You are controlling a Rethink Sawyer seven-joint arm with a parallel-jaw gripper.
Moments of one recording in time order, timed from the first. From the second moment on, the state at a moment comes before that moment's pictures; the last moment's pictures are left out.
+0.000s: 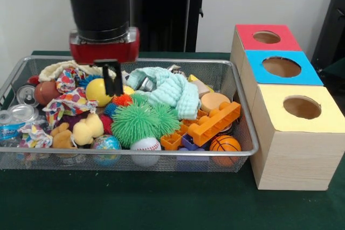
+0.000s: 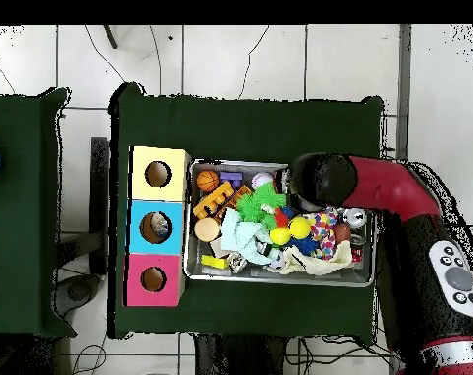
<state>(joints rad) -0.67 -0.59 0.43 1.39 -0.42 0.88 1.54</state>
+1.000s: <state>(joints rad) -0.74 -0.49 0.50 1.10 -0.47 1.06 1.20</state>
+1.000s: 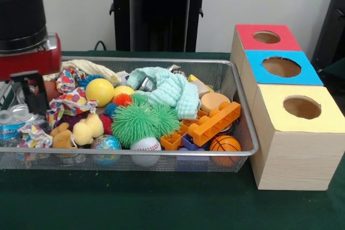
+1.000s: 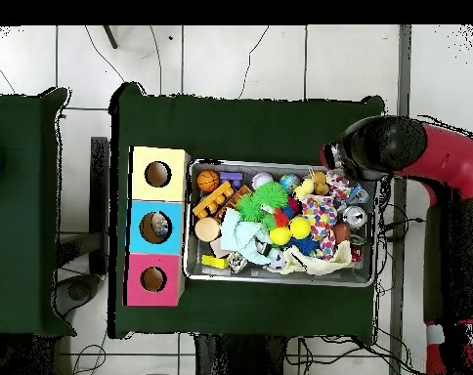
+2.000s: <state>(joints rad) -0.80 -0.46 0.50 1.01 -0.54 1.07 0.97</state>
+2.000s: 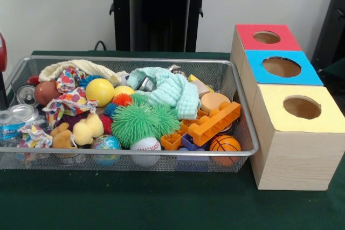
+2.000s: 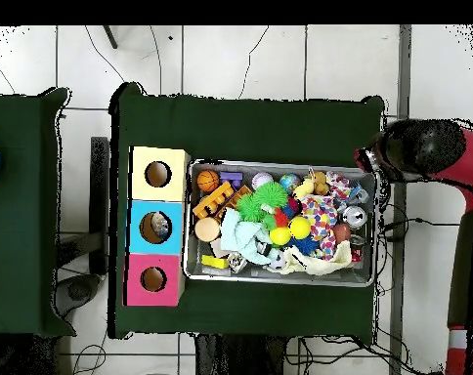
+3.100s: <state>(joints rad) -0.86 -0.46 0.58 1.10 -0.54 1.07 0.44</state>
